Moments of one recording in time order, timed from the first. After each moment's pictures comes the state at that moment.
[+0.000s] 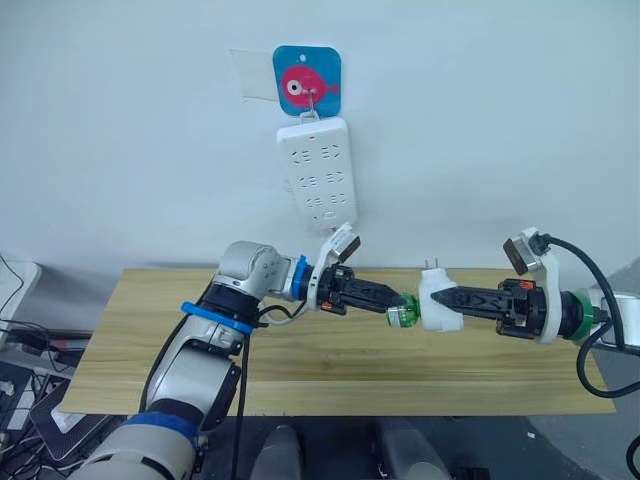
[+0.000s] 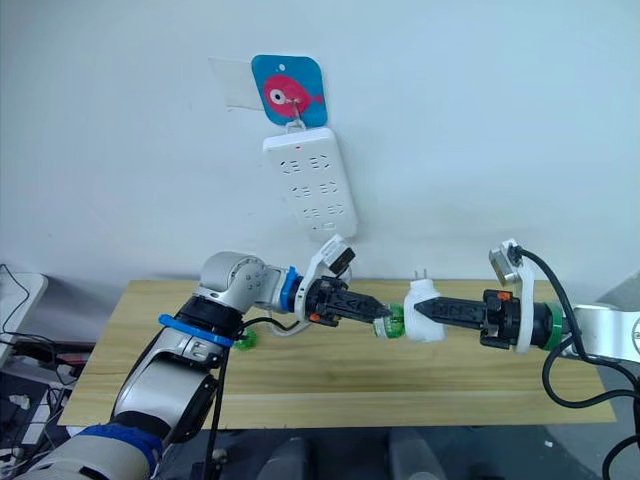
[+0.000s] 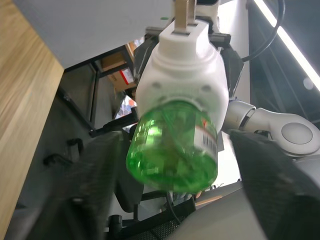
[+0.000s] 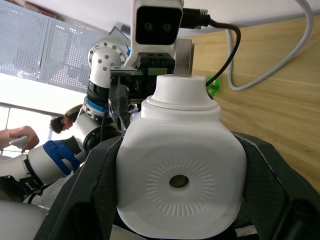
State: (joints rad) left arm -0.85 0.29 -0.23 0.41 -0.71 1.37 -1.34; right arm -0.25 -1.00 -0.13 -0.15 1.95 1.24 0.24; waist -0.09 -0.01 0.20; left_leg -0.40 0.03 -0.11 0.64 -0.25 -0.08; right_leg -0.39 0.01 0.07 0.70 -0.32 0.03
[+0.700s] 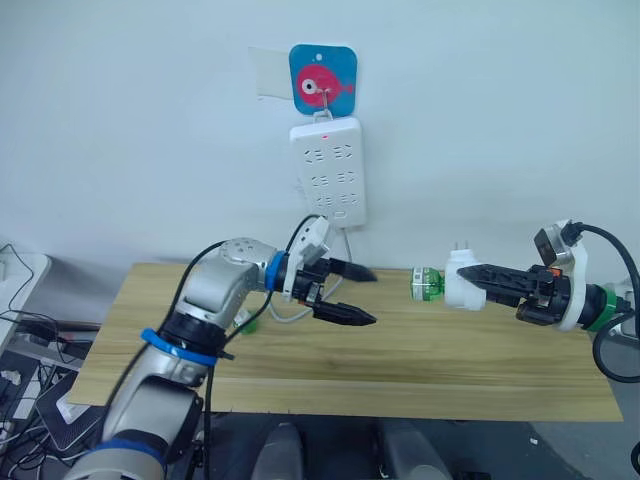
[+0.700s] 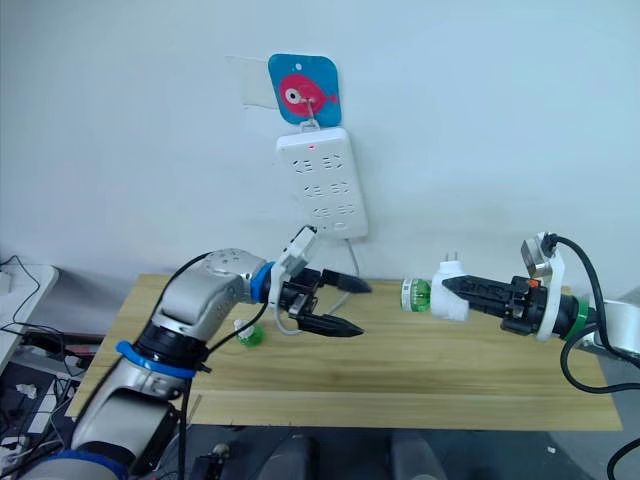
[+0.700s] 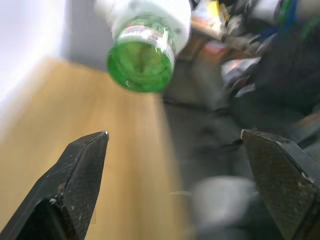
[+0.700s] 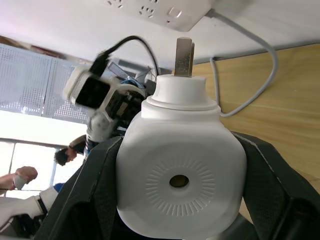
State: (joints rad) left arm -0.61 0.34 -0.25 0.14 -0.33 0.12 -1.32; right arm -0.24 -1.00 -0.23 0.03 1.95 1.26 0.26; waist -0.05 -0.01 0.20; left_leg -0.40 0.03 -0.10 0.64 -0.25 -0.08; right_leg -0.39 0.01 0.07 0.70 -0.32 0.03
